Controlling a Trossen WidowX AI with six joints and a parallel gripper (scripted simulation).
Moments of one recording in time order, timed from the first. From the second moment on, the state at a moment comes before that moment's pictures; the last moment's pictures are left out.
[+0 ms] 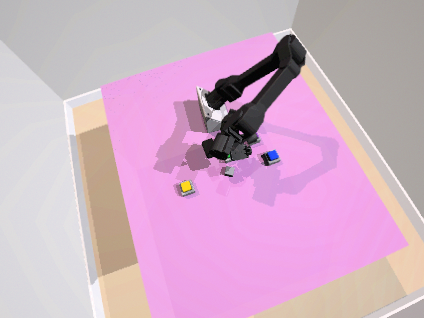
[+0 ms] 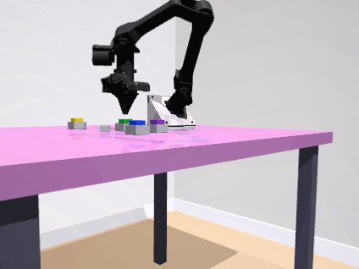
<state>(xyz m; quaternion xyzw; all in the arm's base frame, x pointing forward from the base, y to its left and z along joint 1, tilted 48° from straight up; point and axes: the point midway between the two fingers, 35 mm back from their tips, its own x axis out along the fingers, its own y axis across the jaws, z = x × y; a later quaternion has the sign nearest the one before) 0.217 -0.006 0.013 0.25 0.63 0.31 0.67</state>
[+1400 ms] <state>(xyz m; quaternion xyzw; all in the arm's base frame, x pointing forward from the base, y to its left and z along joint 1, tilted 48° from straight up) 0.214 -0.018 0.027 0.26 0.63 0.31 0.66</state>
